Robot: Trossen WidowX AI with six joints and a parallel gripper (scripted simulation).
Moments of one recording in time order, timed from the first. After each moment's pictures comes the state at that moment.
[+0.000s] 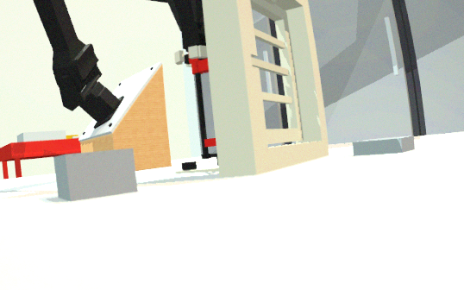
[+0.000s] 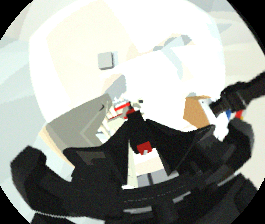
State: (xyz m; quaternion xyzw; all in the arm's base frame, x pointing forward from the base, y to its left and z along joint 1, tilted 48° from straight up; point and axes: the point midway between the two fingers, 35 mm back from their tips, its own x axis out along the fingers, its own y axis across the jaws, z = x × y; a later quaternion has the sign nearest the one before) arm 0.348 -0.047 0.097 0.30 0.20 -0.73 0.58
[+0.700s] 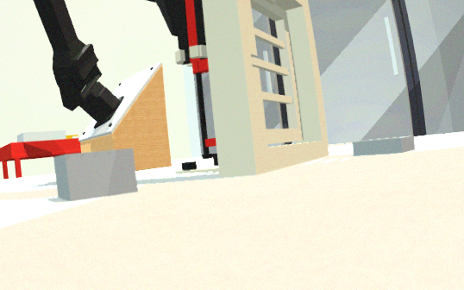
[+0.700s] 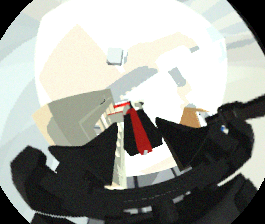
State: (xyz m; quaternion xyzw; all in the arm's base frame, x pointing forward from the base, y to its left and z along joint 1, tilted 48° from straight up) arm 0.349 -0.047 0.096 0.25 0.27 -0.70 0.61
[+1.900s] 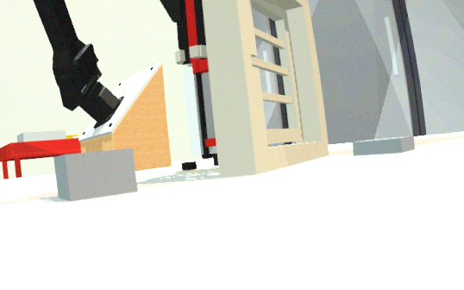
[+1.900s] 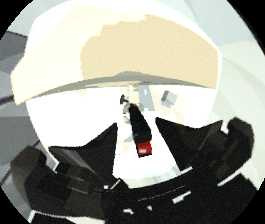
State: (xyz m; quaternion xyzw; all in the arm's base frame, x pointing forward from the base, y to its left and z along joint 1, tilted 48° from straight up) arm 0.349 -0.047 0.096 -0.31 0.72 -0.24 0.58
